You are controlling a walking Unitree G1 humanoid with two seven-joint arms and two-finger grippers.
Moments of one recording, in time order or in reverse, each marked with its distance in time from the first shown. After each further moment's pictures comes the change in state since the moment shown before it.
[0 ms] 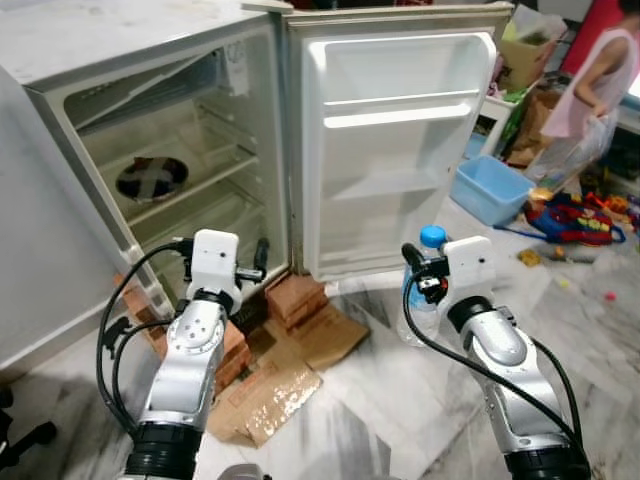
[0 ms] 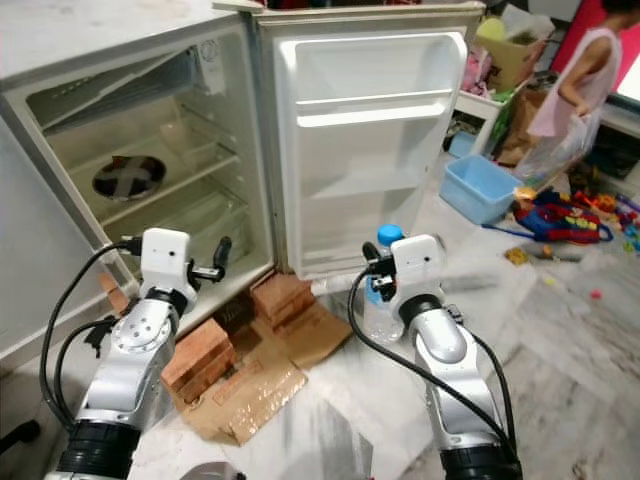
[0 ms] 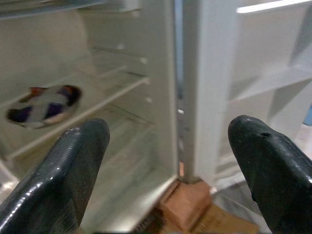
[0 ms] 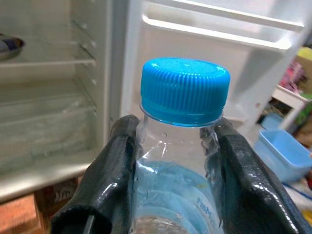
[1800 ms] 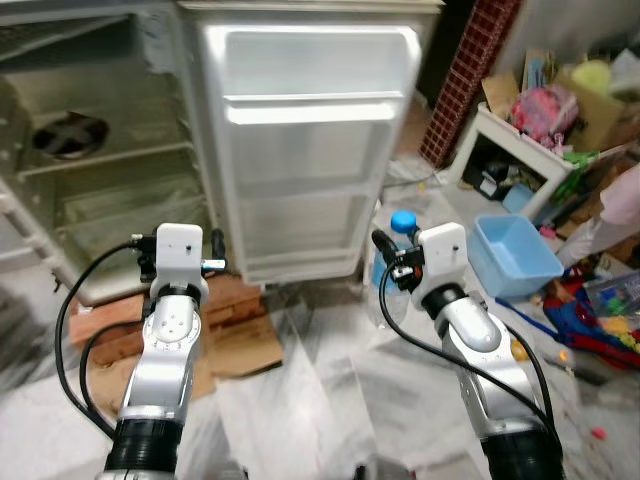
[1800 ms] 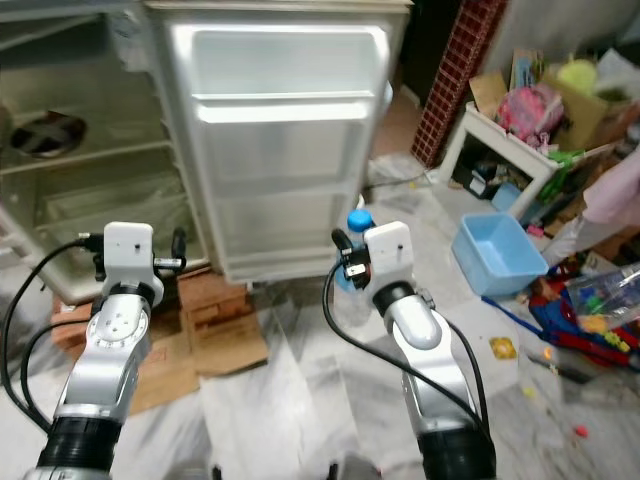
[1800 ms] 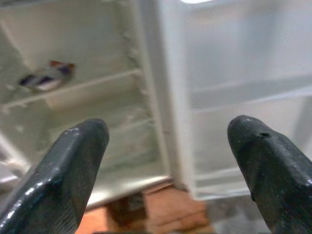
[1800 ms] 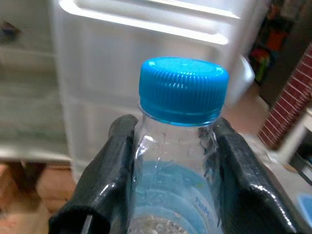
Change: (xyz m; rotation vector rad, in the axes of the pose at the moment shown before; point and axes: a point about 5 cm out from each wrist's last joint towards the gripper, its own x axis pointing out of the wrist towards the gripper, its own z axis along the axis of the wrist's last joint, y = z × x) left arm -0.003 0.027 -0.002 0.040 0.010 0.224; right arm 0.012 0.015 0.010 0.006 -0.068 0.089
